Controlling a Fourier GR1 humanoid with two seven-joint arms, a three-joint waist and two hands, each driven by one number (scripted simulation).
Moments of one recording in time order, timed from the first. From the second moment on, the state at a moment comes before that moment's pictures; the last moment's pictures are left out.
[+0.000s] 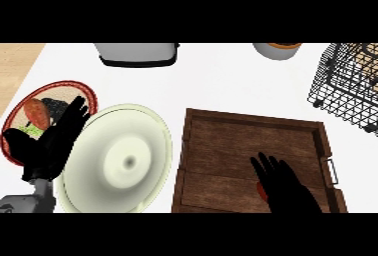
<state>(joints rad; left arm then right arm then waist) -0.07 0.33 -0.03 -1.54 0.22 0.04 0.18 0.04 -0.51 0.72 -2.01 0.89 0.18 0.77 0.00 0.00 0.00</state>
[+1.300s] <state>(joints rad) -0.04 0.26 0.03 -1.57 0.16 -0.03 0.19 0.04 -0.45 0.64 -1.76 1.10 0.18 0.50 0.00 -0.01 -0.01</state>
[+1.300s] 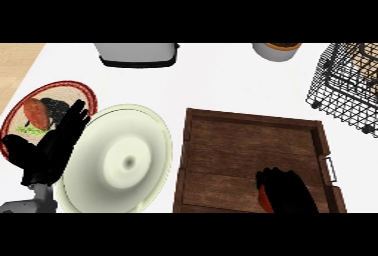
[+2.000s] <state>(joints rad) -0.03 0.26 0.07 -1.57 0.16 -0.01 0.20 0.13 -0.74 0.09 -1.64 0.82 -0.11 0.24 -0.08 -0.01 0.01</state>
